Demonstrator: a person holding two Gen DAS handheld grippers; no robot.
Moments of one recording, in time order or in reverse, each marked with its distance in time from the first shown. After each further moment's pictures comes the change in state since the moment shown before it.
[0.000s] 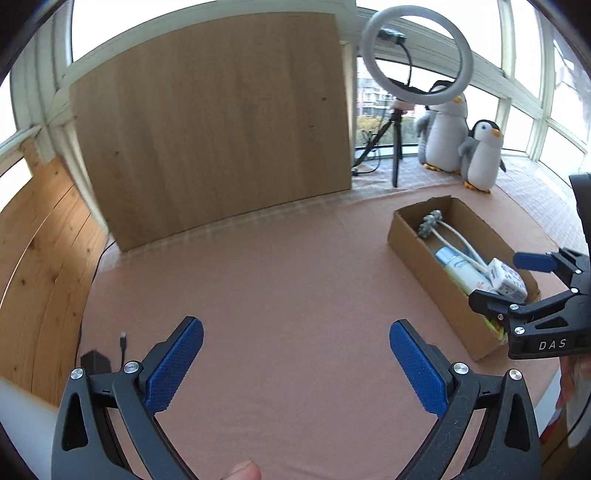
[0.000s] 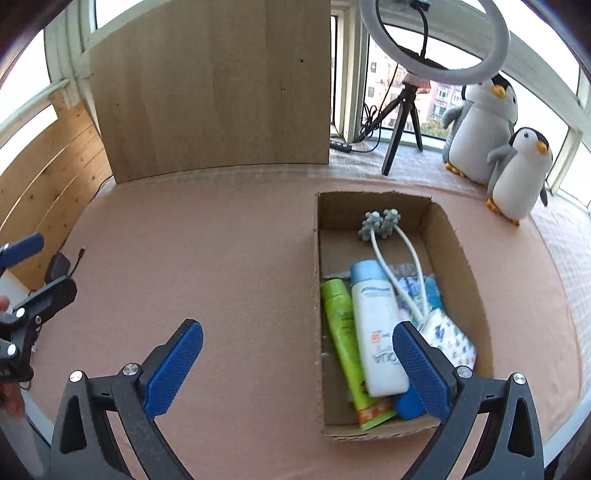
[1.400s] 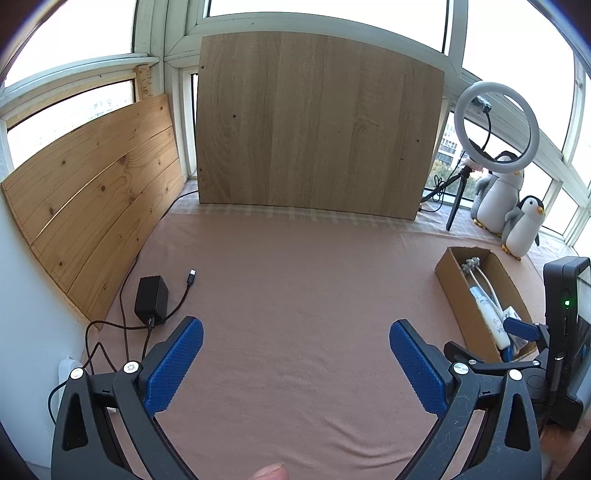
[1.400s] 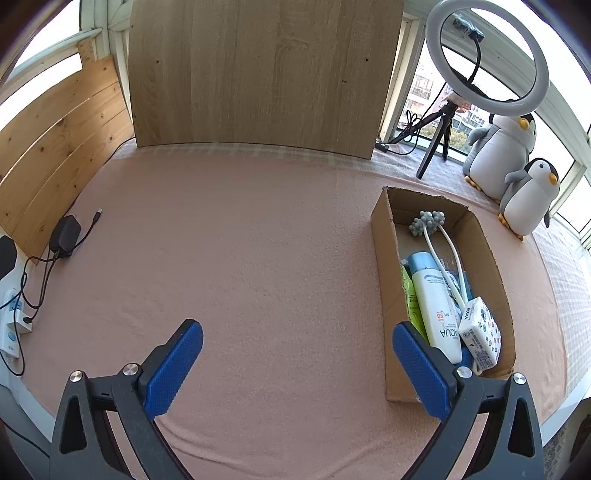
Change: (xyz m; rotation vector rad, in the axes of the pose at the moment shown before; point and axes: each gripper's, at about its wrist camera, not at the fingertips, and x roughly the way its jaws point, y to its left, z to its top) left arm -0.074 0.086 -0.043 -0.288 -0.046 0.077; right arm -0.009 0.098 -0.016 -0.134 0.030 -0.078
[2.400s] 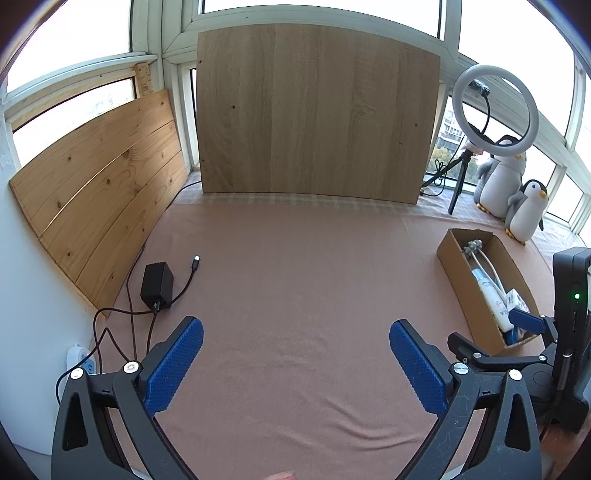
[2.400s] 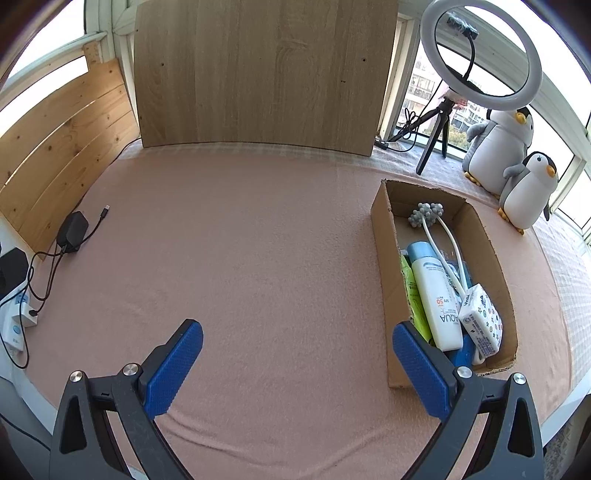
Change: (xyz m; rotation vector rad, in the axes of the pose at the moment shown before) left arm -0.008 -0.010 -0.014 0.021 0.038 0.034; right arm -0.011 -0.004 -0.016 0.003 -0.012 0.022
